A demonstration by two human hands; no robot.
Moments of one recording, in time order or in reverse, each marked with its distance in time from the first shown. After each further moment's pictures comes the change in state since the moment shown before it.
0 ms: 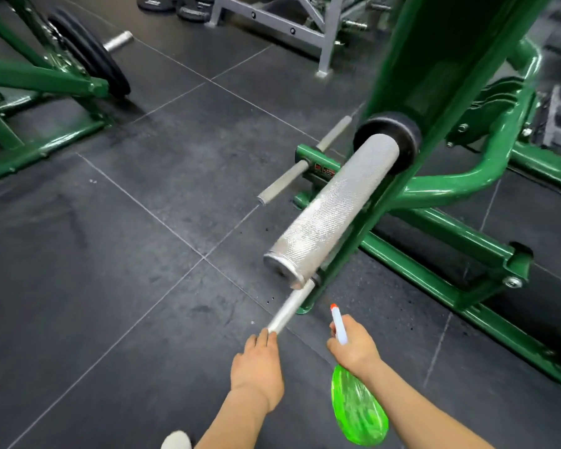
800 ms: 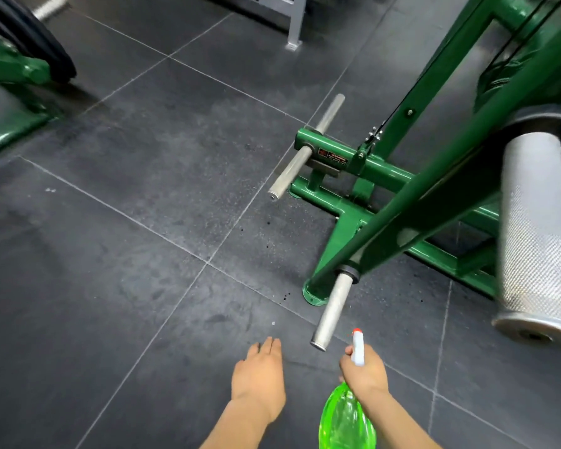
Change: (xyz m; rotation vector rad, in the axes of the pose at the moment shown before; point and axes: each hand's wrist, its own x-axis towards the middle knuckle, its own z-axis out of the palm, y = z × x) left_hand 0.049 -0.163 -0.031 0.058 -0.155 0.214; right_hand 0.003 -0.086 0.145 0.495 0.315 0.516
